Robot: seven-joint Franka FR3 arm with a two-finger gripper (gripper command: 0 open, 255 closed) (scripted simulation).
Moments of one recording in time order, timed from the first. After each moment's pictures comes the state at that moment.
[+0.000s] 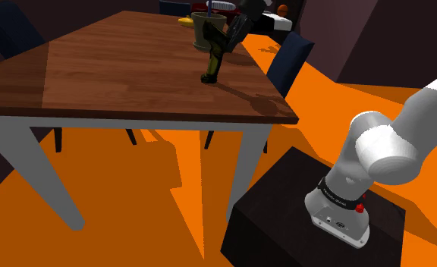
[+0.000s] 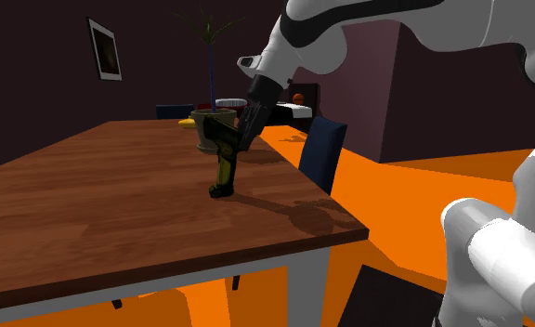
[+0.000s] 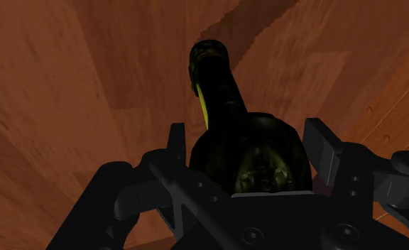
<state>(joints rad) 0.41 -0.38 -0.35 -2.08 0.32 1.98 -0.92</state>
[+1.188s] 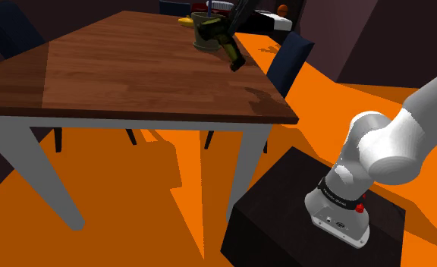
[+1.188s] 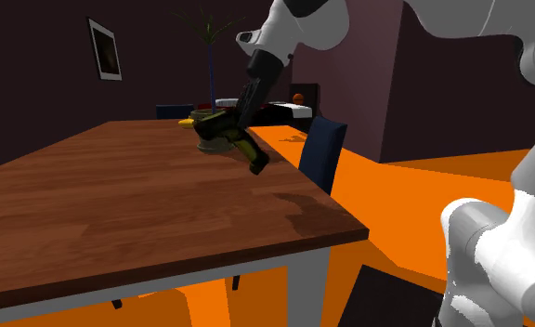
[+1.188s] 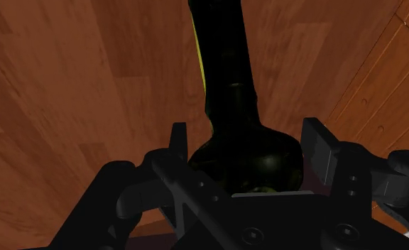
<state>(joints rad) 0.42 -0.36 -0.35 -1.93 0.31 1.86 -0.88</state>
